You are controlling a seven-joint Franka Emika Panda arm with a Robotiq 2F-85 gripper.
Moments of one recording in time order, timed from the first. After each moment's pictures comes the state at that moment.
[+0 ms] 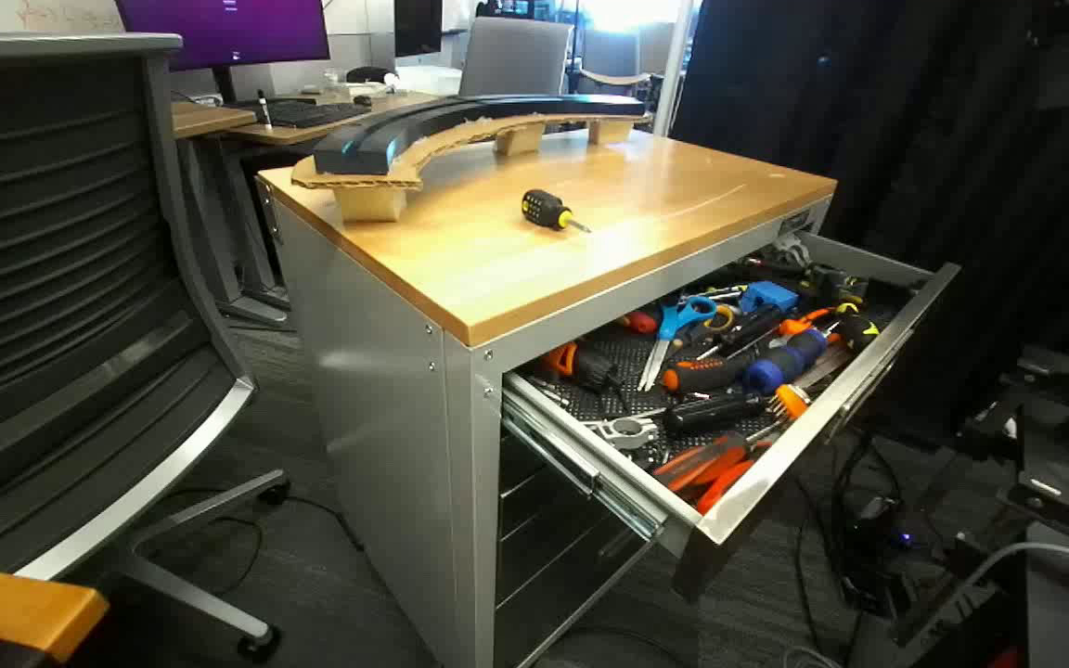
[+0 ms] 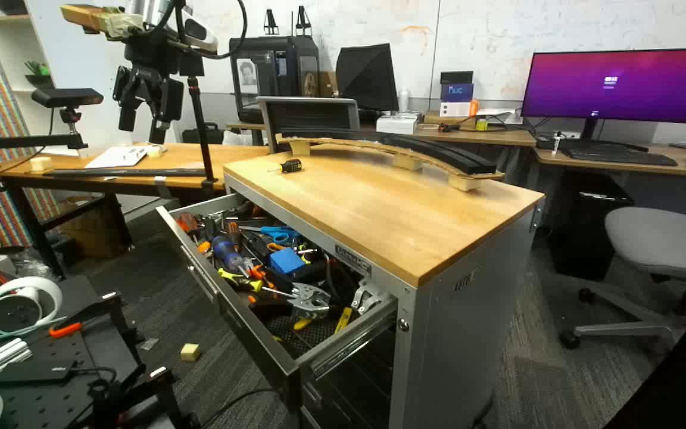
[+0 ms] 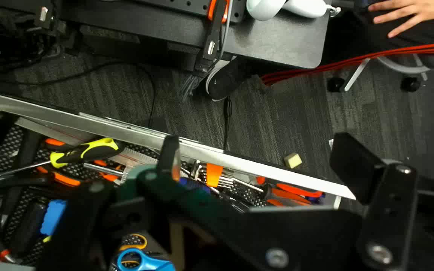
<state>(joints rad) 0.18 -0.34 0.11 -2.40 0.15 1.74 -0.01</state>
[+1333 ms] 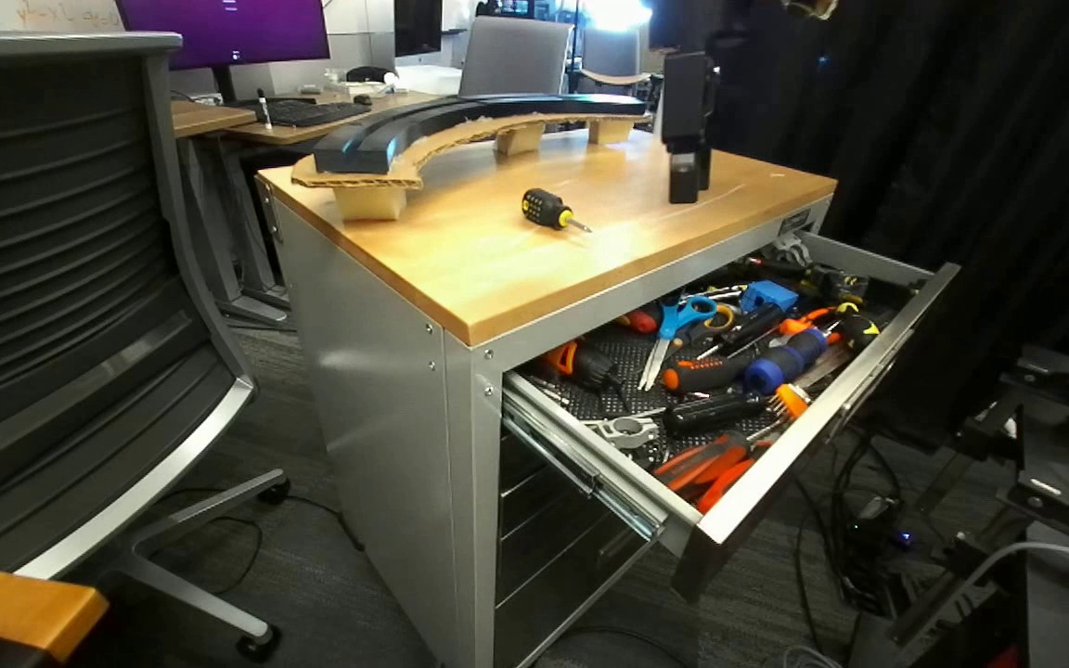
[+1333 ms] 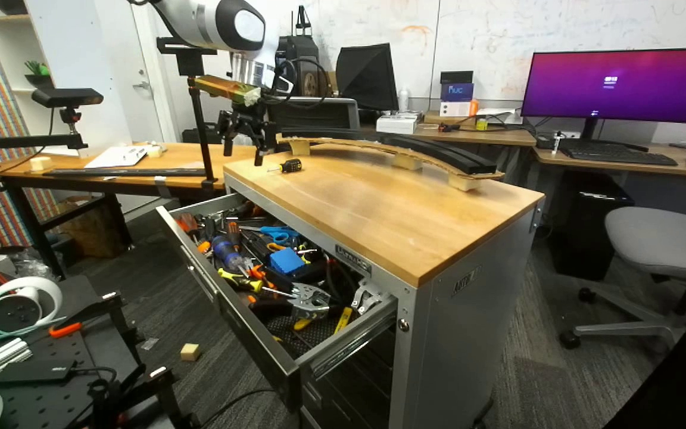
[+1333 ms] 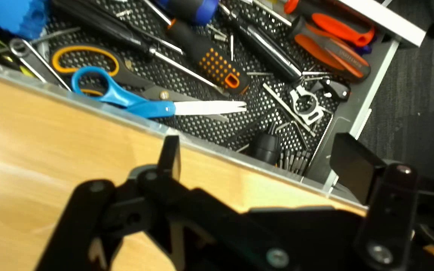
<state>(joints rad) 0.17 0.32 0.14 -1.87 0.07 1.98 -0.07</state>
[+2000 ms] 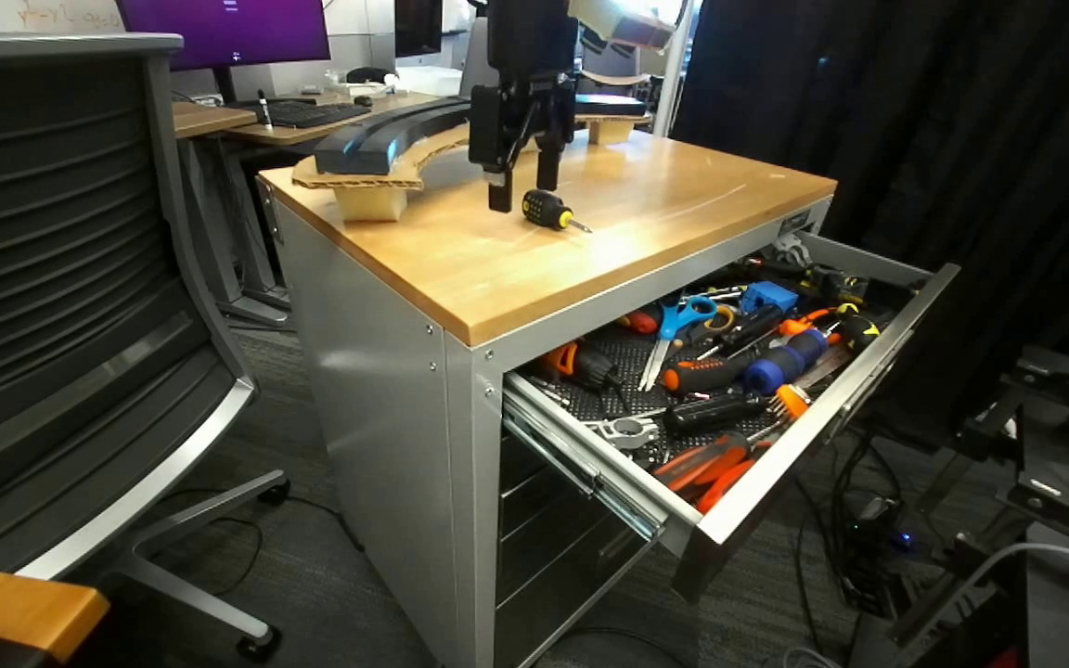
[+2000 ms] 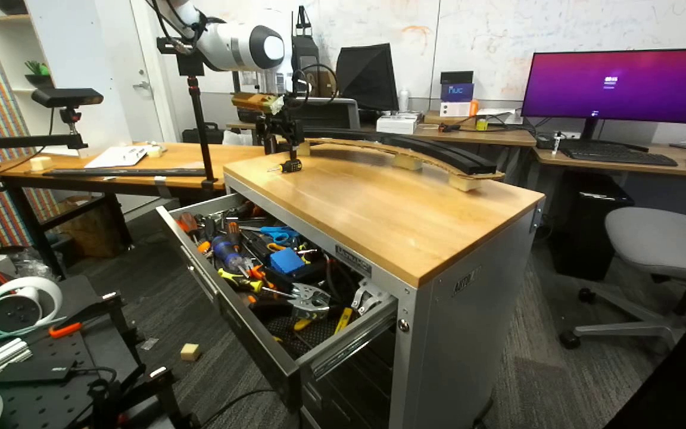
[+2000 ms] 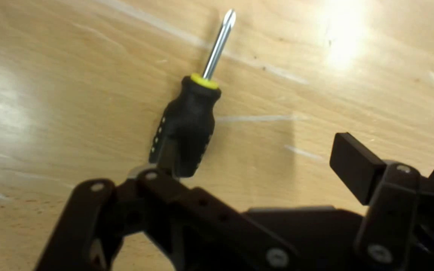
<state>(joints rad) 0.28 0.68 0.09 -1.40 -0.08 2.07 0.16</state>
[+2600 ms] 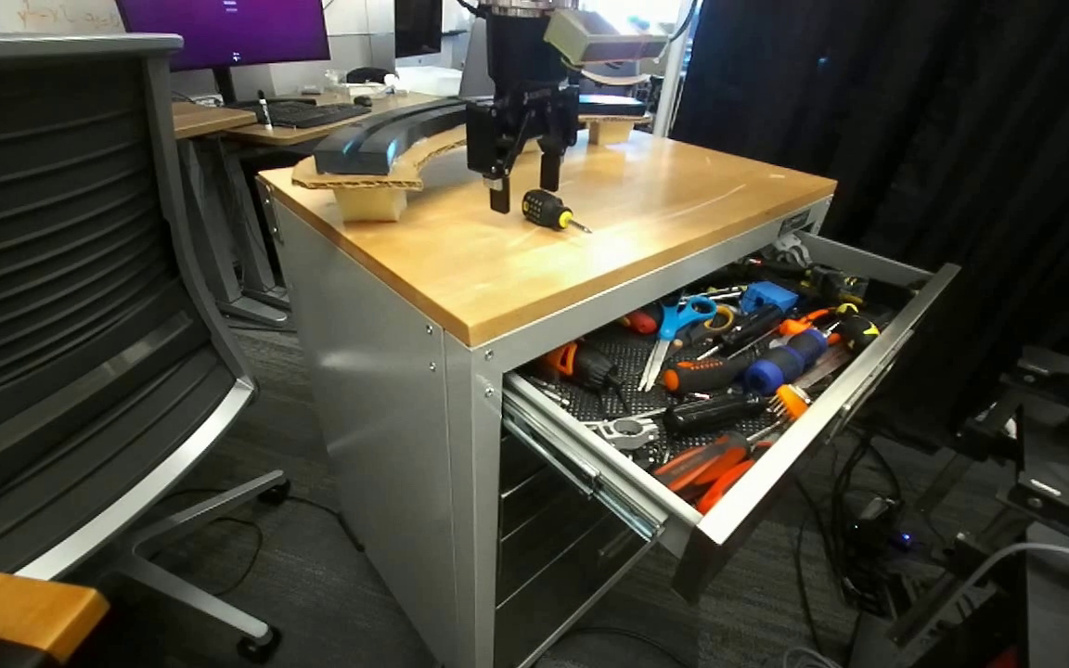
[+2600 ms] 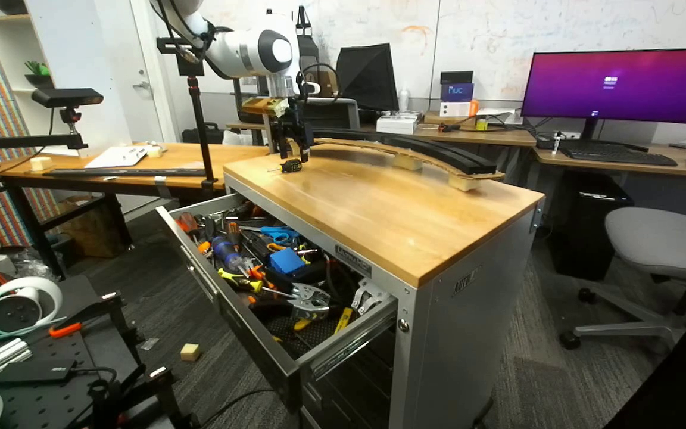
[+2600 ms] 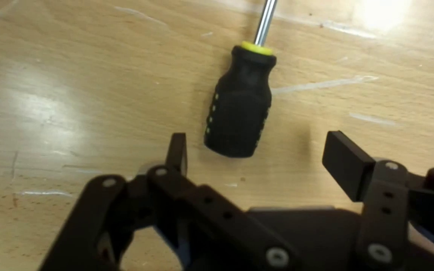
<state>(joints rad) 0.30 0.72 0.03 -1.34 -0.13 2.07 0.30</state>
